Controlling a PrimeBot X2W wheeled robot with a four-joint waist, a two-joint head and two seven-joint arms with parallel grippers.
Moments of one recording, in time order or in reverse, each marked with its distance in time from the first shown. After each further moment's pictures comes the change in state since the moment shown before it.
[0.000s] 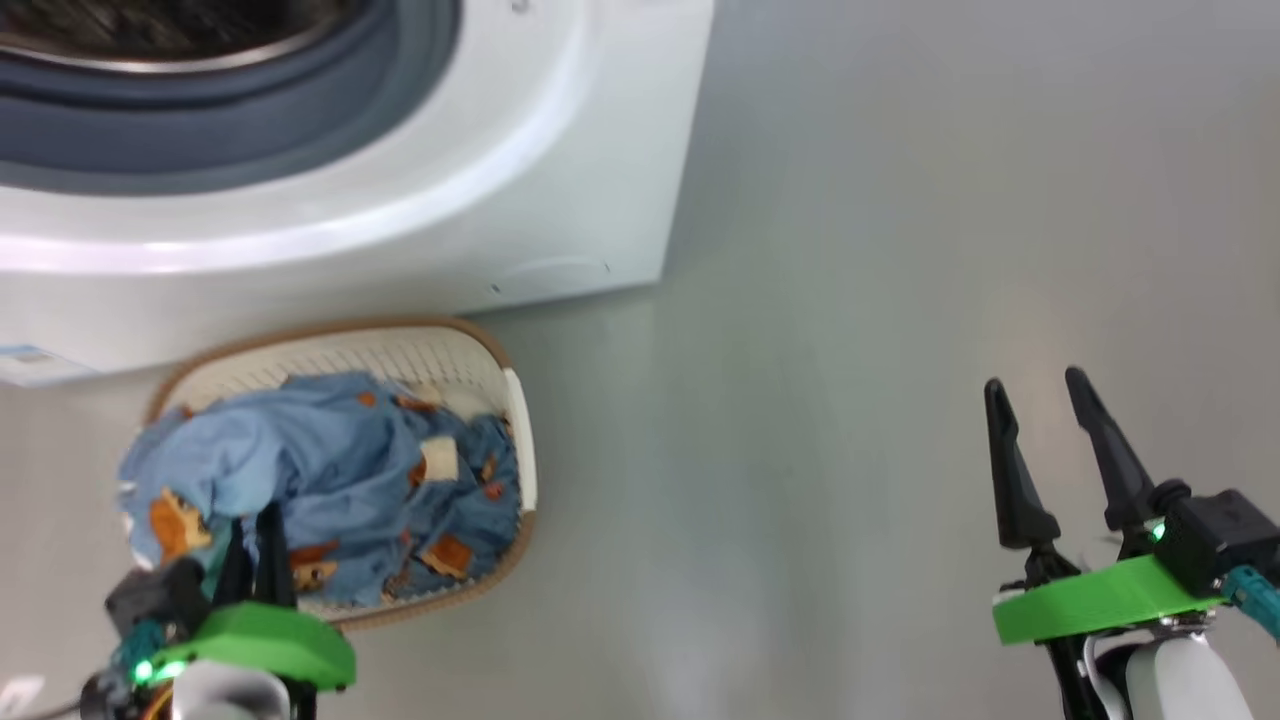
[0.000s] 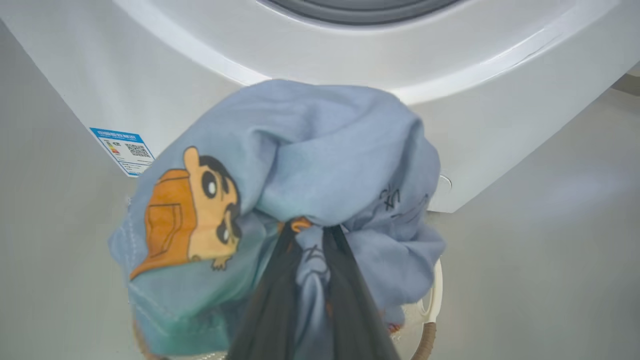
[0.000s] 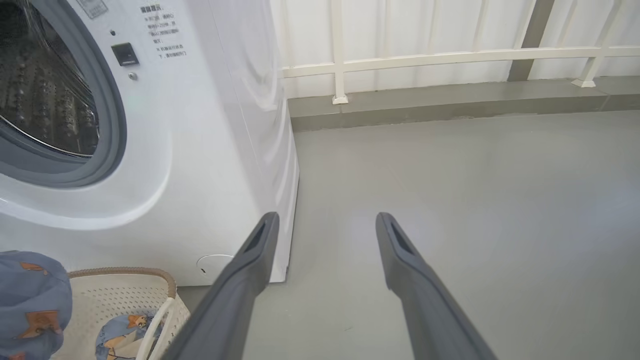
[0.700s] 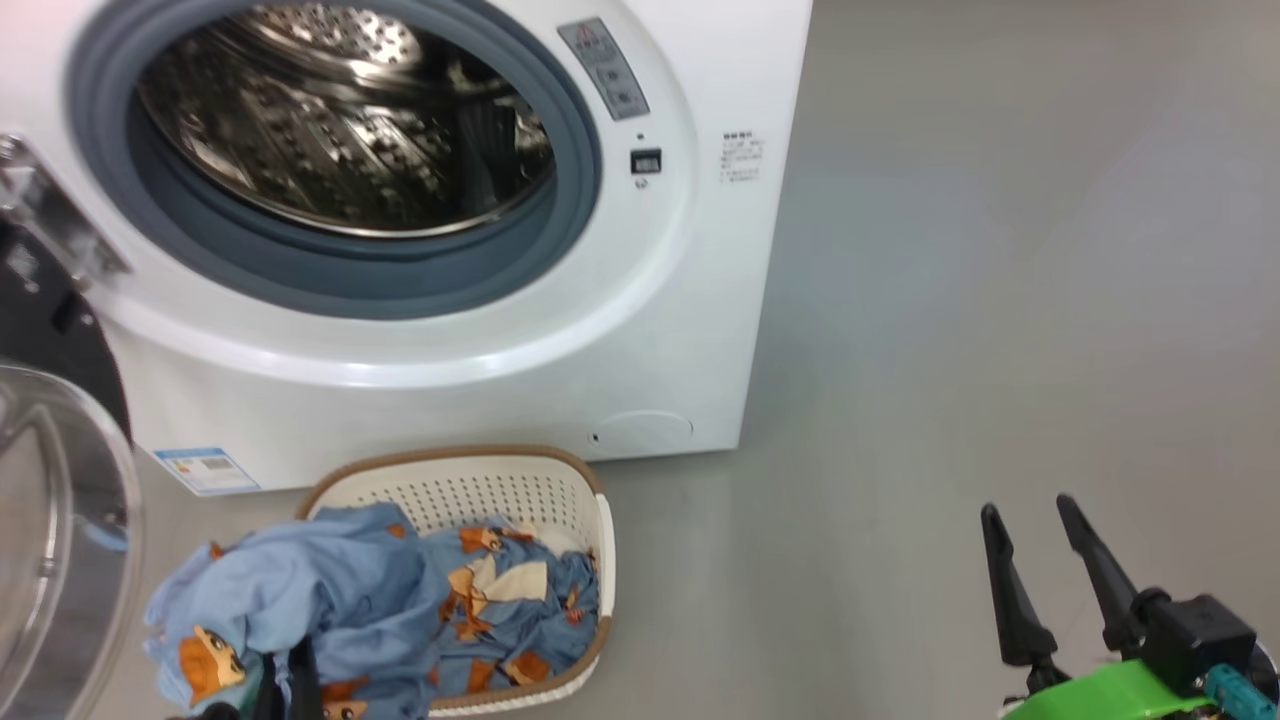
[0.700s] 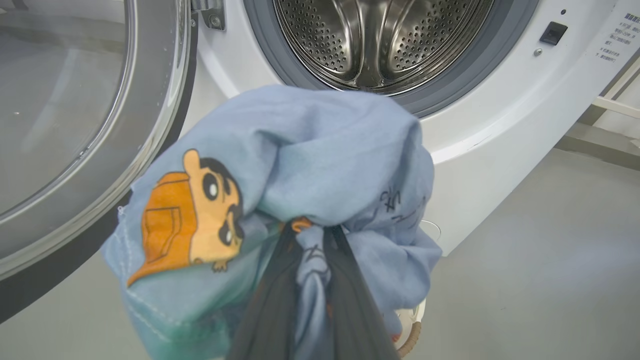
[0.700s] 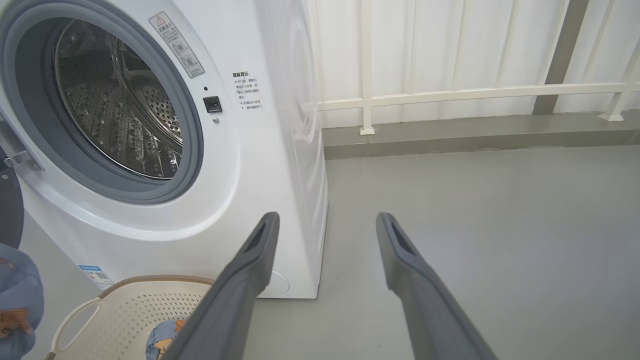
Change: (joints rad) left arm 0.299 -0.014 -0.064 -0.240 -0.037 0.071 0.000; right arm 0.152 0.002 -0.004 0.033 -0.008 0.000 0.000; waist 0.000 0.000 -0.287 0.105
